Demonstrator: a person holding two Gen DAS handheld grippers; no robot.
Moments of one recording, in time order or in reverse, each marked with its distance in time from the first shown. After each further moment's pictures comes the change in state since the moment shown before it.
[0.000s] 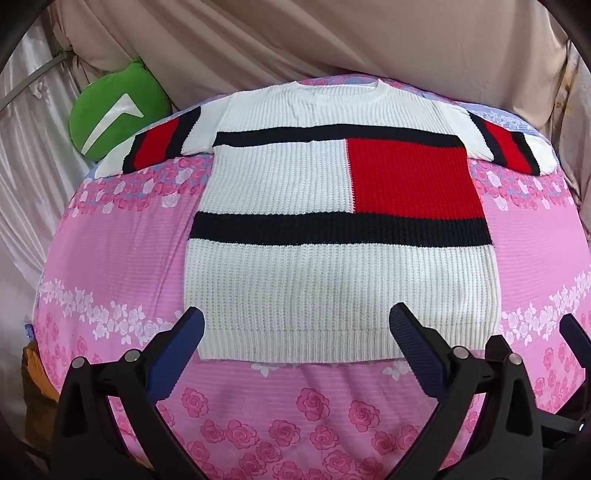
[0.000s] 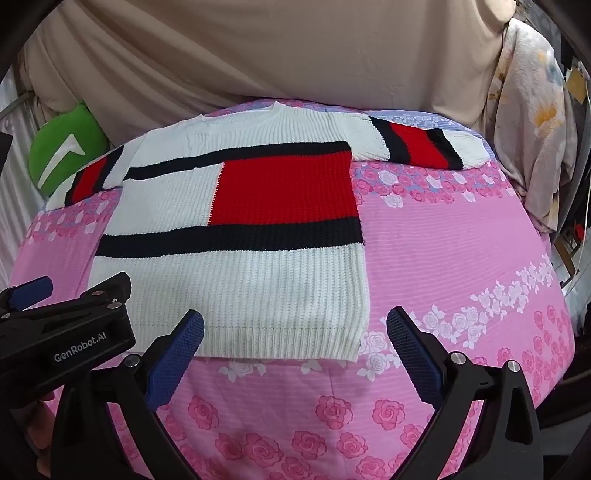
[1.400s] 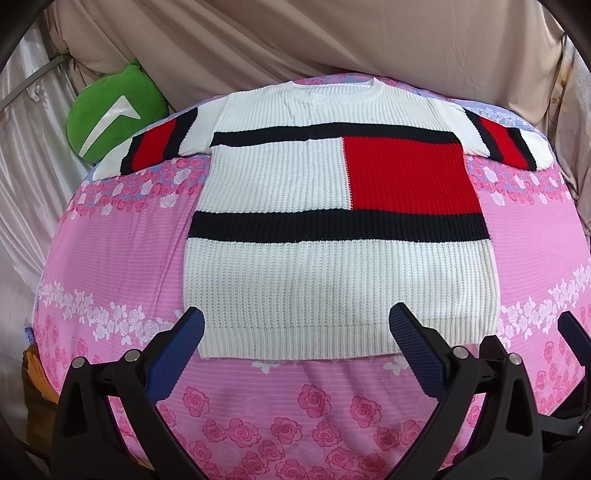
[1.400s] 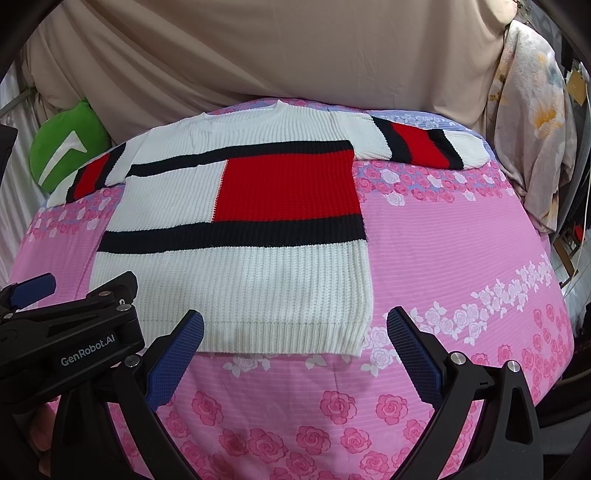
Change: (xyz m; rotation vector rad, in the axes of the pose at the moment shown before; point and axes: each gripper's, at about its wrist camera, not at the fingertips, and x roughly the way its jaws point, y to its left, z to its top) left arm -0.008 -0.004 -0.001 0.007 -0.005 -0.005; right arm -0.006 0.007 -0.004 -0.006 -0.002 -0.006
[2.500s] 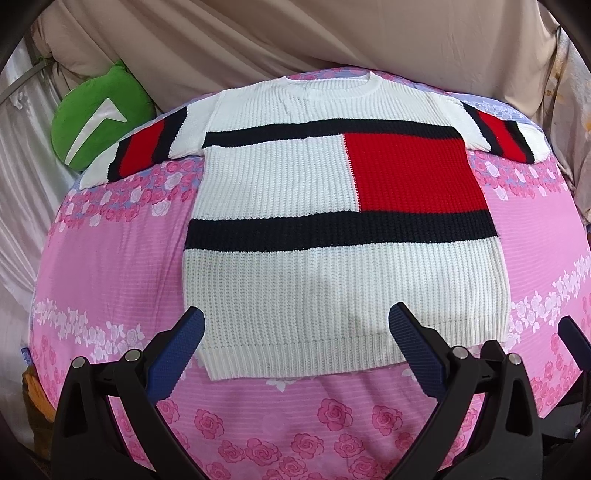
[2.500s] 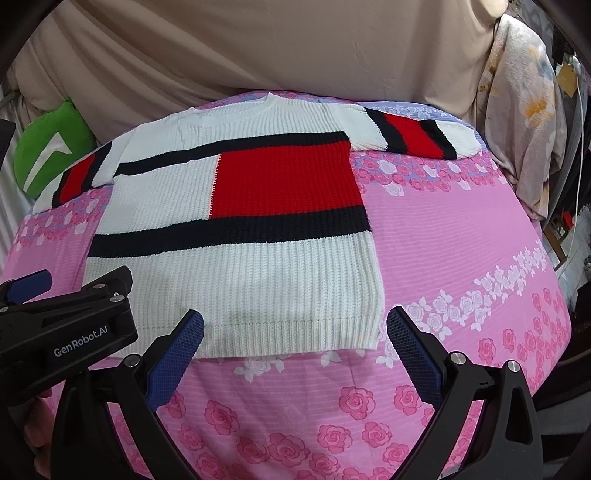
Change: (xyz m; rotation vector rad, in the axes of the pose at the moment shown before) left arm 0.023 0.018 0.011 0.042 0.015 -0.037; right arm 0.012 0.022 0.002 0.047 0.034 -0.061
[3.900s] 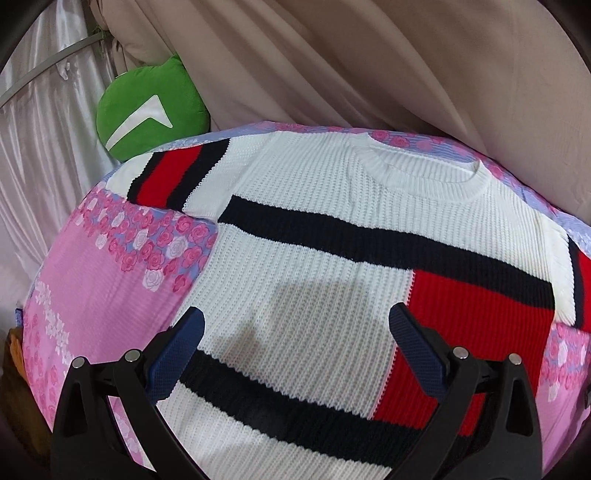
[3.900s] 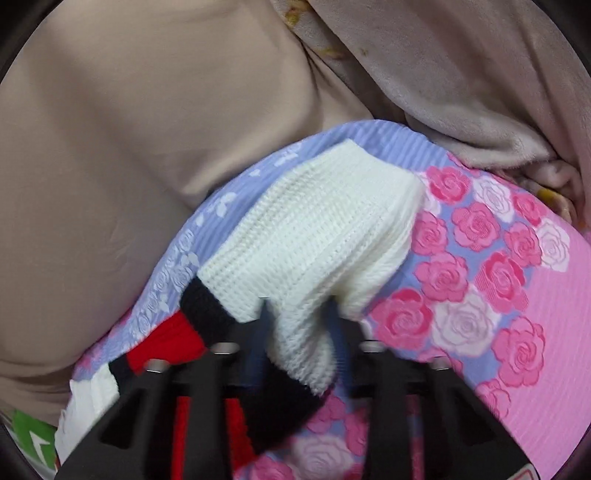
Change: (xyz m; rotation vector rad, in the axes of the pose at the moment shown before) left arm 0.100 -0.004 0.155 -0.339 -0.086 0.241; right arm 0.291 -0.414 0.277 0.662 -0.275 0.128
